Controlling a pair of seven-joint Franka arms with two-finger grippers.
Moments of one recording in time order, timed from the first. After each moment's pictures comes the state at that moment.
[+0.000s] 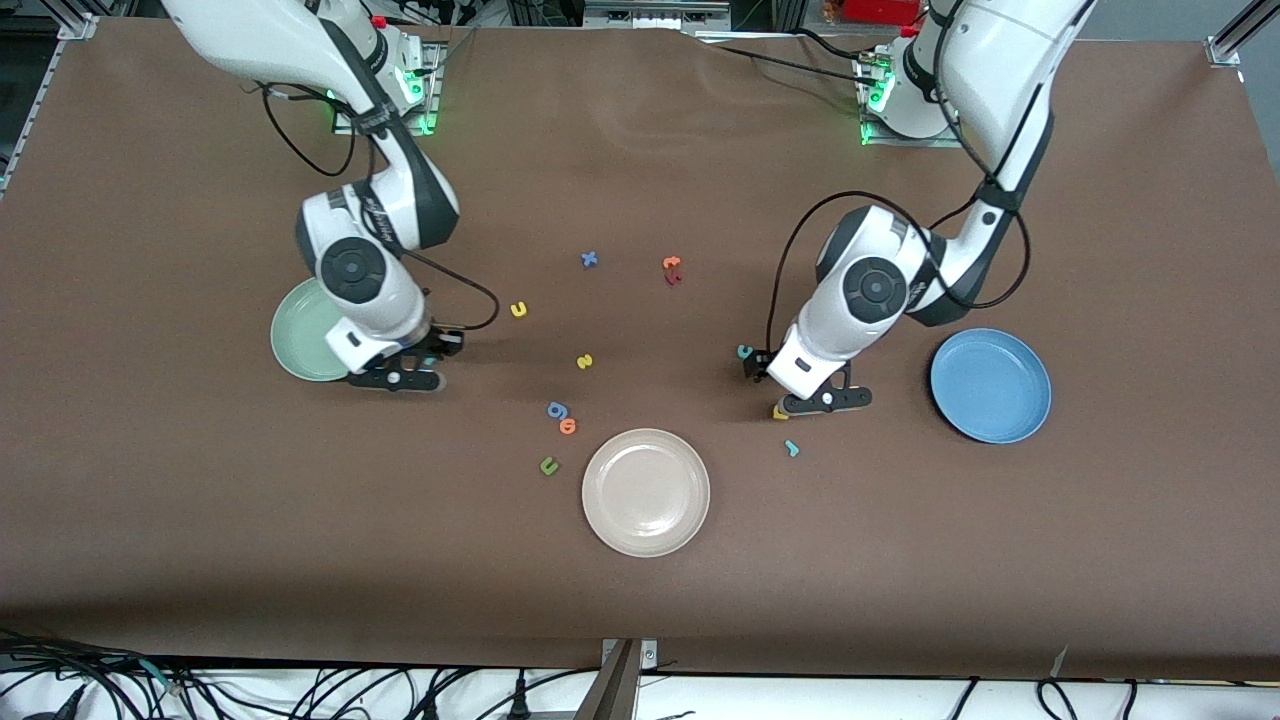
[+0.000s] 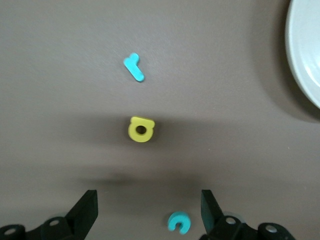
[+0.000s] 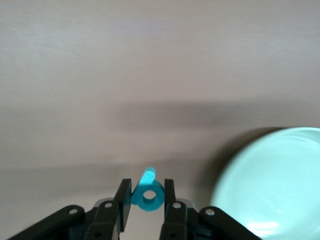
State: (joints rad) left arm -0.27 0.57 -0.21 -1.85 0.01 2.43 -0.62; right arm 0.32 0.39 -0.01 -2.00 -0.13 2.26 0.41
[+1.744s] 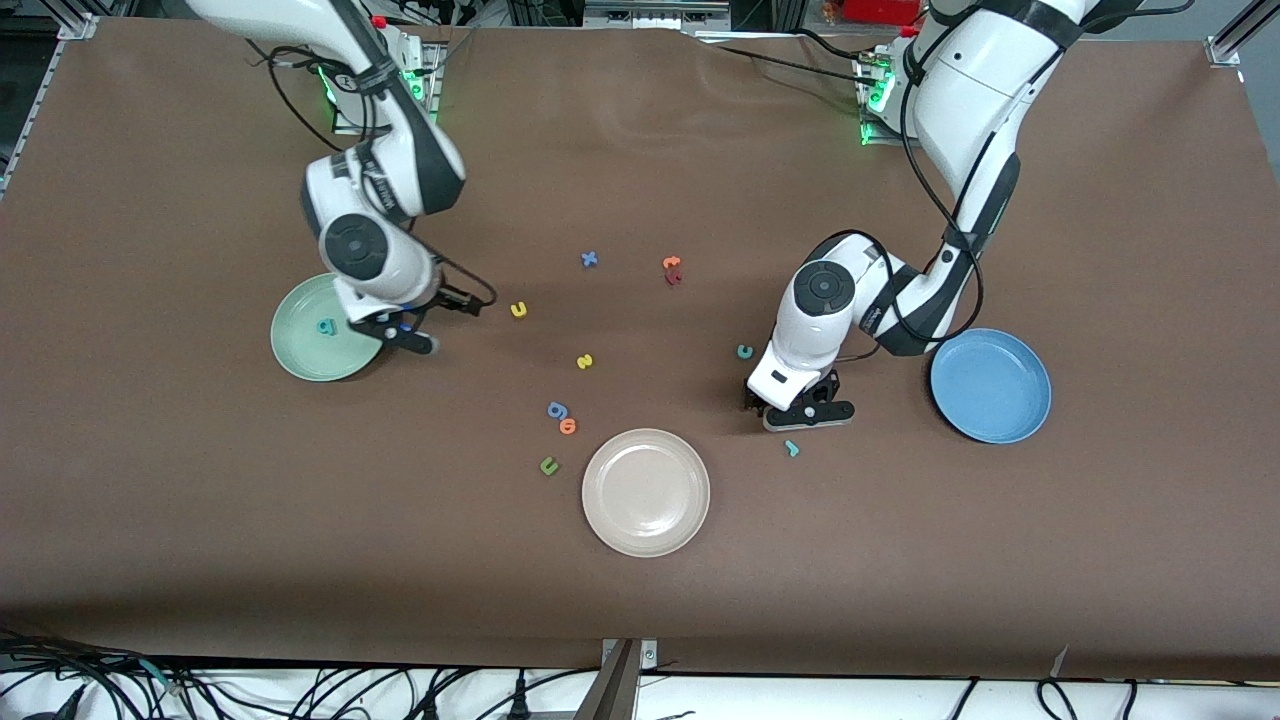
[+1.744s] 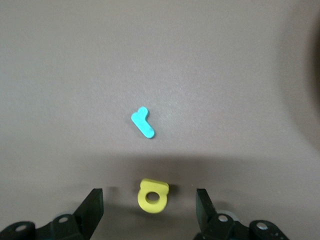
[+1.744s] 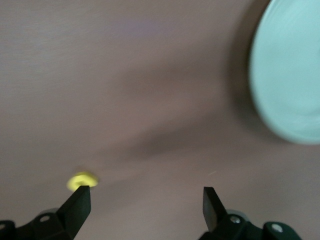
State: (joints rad) left arm -0.28 0.67 -0.18 -1.82 0.44 2.57 -0.86; right arm 0.34 0.31 0.13 -2.12 0.01 2.24 0.90
